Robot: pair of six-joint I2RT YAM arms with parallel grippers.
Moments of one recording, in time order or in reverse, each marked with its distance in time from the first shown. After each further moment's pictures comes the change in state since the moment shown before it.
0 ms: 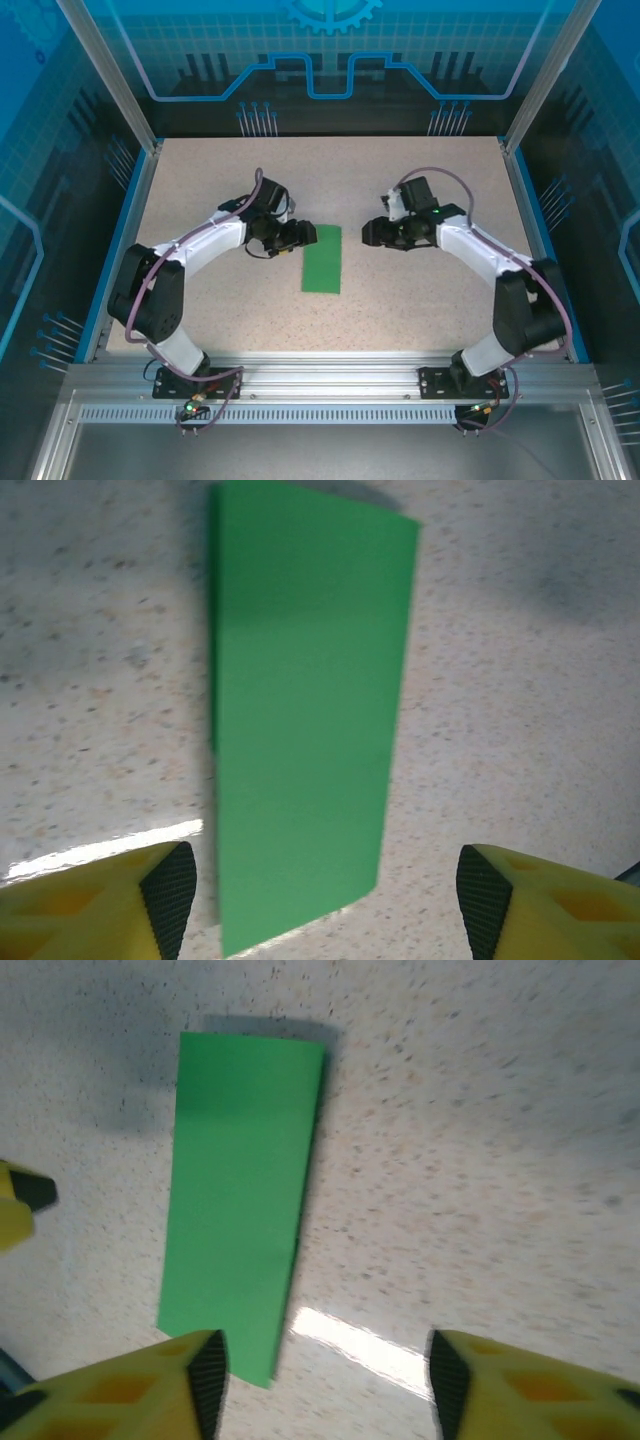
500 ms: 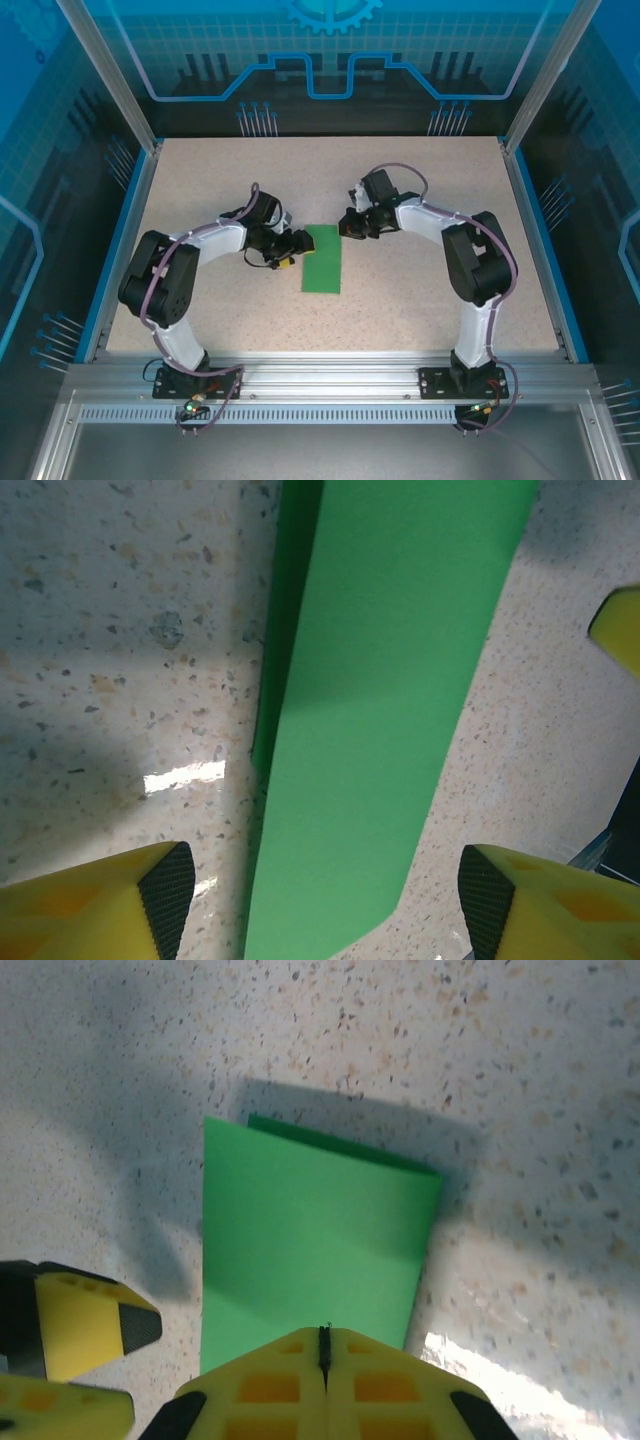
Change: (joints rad) left arm 0.060 0.111 -0.108 0.176 0.169 -0.052; right arm 0.076 0.392 0.240 0.150 -0.072 0.100
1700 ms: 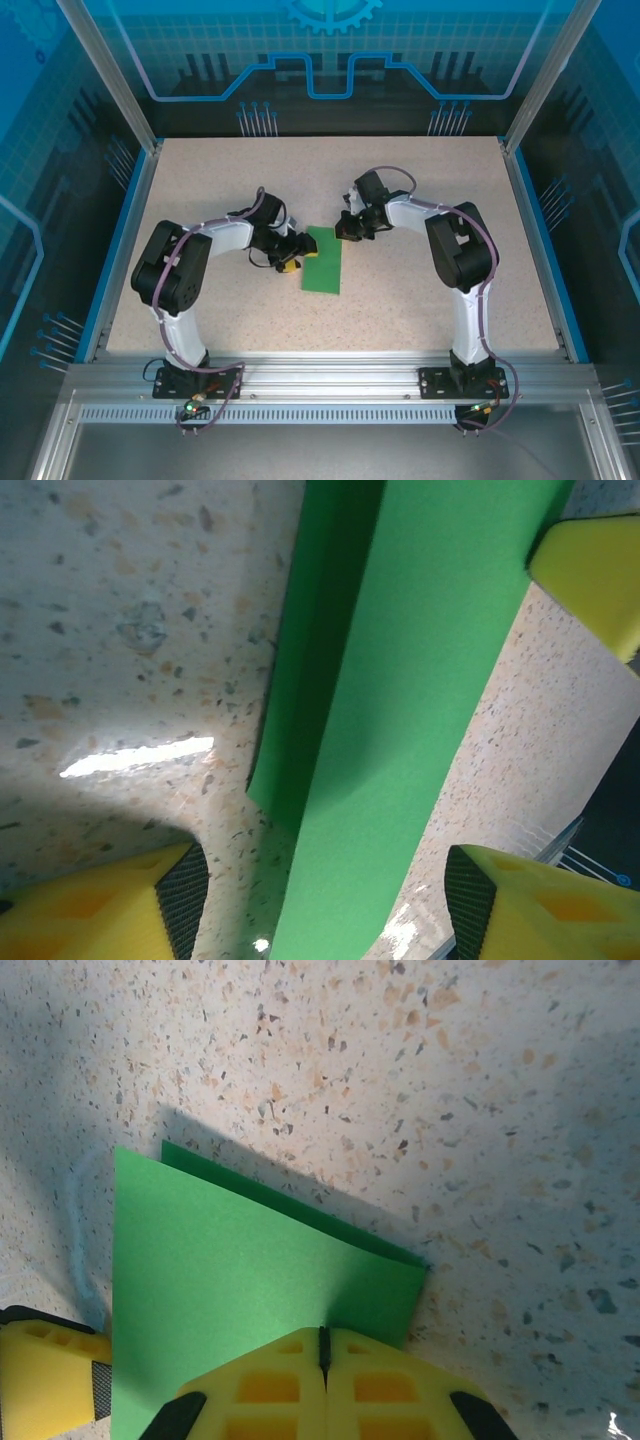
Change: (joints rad) left arm -0.007 0.097 0.034 0.015 0.083 -0.046; right arm 0.002 0.146 0.094 -0.034 -0.002 -0.039
